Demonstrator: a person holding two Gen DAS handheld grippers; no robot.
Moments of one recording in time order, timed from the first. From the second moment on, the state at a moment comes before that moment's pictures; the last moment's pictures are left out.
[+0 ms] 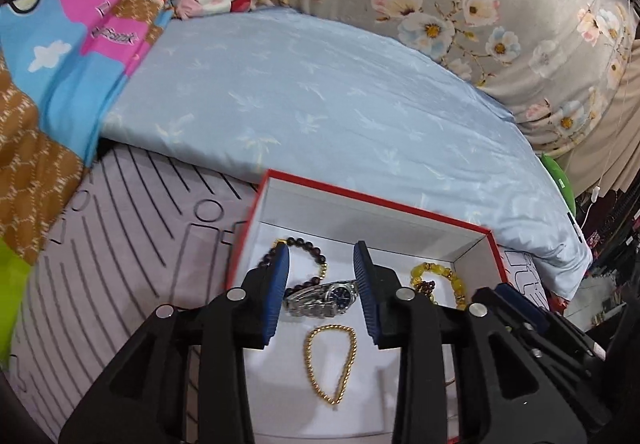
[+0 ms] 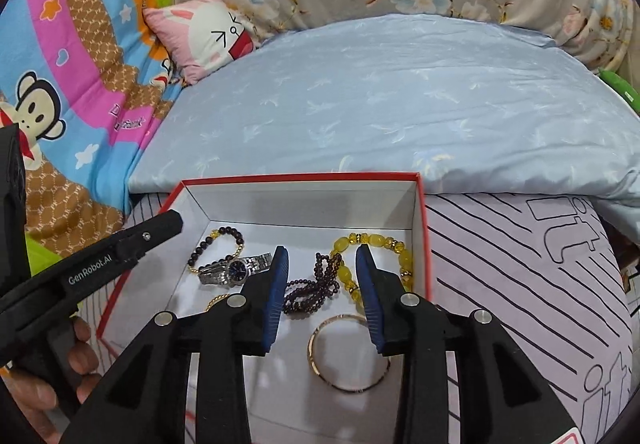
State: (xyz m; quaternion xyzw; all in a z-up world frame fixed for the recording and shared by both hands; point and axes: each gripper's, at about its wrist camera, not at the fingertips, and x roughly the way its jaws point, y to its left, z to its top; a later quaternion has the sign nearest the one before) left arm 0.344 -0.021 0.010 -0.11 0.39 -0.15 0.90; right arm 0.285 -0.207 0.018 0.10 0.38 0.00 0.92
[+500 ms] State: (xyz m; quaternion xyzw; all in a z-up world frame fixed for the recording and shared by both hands) left arm 0.259 -0.013 0.027 -0.06 0.37 -0.15 0.92; right arm 0.197 -0.194 0.031 0.10 0.37 0.00 0.92
